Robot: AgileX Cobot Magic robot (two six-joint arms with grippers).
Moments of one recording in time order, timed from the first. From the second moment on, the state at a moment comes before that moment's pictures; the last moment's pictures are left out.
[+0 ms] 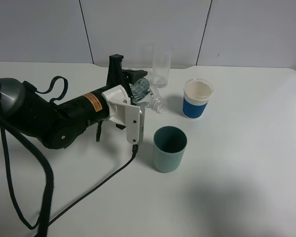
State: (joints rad) left arm -0.68 1.95 -0.67 0.01 -1.09 1.42; right arm -0.07 0.01 -0.49 0.07 1.07 -0.17
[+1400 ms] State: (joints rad) left arm -0.72 1.95 -0.64 -0.08 -1.10 1.56; right arm -0.07 0.01 -0.49 0.07 1.07 -0.17
